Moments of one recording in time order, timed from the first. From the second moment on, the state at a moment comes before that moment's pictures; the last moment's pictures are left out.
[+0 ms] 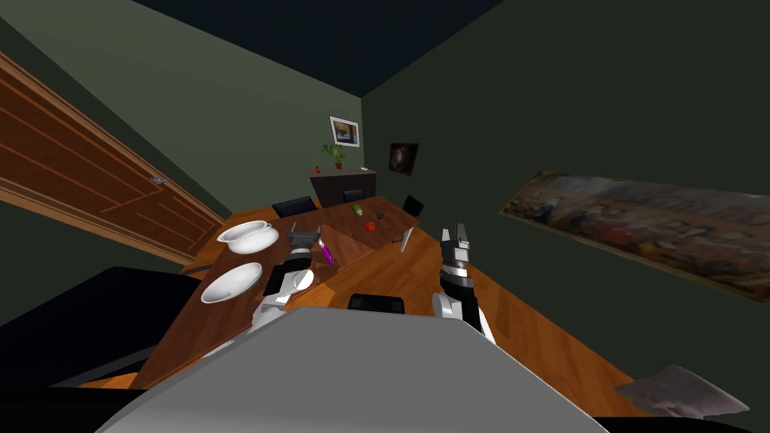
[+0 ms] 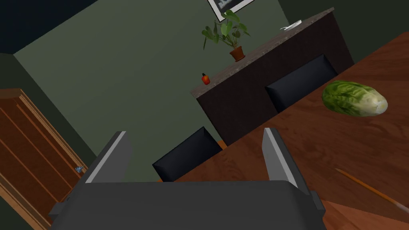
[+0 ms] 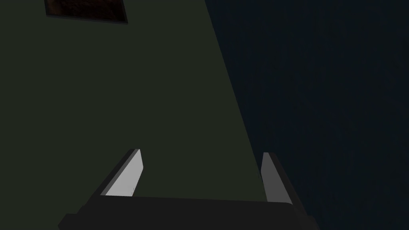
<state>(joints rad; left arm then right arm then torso) 0.32 0.21 0.14 -1.81 0.76 -0.35 0.50 0.54 -0.02 0.05 -2.21 0.01 -0.47 0.09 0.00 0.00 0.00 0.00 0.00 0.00</state>
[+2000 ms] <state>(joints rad) 0.24 0.05 0.12 -1.39 0.91 -0.32 0.75 0.54 -0.02 0.05 -2.21 0.01 -0.47 0.09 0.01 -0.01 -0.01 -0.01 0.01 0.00</state>
